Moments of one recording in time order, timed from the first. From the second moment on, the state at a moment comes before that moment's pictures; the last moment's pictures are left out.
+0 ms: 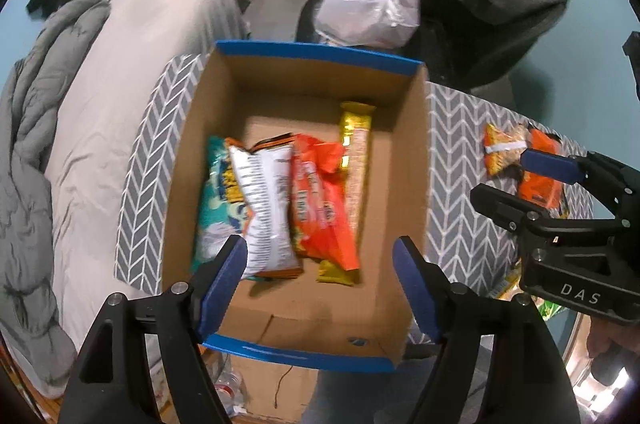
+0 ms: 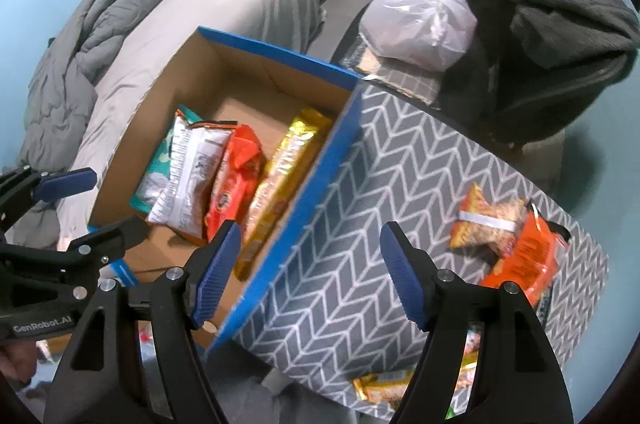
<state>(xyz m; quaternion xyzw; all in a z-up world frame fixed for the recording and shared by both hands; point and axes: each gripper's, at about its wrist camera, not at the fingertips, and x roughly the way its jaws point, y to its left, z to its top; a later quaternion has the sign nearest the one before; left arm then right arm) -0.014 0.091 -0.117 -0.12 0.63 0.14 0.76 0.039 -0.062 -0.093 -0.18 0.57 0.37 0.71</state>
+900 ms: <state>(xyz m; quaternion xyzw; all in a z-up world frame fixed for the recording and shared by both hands) 0.036 -0.065 -0.122 0.02 0.64 -0.04 0.76 0.040 -0.266 -0.103 -0.04 0.64 0.19 0.75</state>
